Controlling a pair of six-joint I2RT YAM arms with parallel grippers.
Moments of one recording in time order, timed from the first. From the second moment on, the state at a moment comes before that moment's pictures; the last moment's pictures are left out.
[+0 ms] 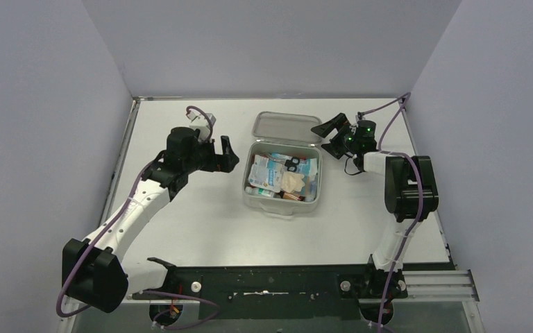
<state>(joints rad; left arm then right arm) -0.37 1.23 0.95 -0.24 0.18 -0.30 0.04 1.93 1.04 0.42 -0.50 0.96</state>
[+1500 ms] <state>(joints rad) -0.33 1.62 0.93 -0.16 0.40 -0.42 0.01 2.19 1.30 0.93 -0.89 1.06</state>
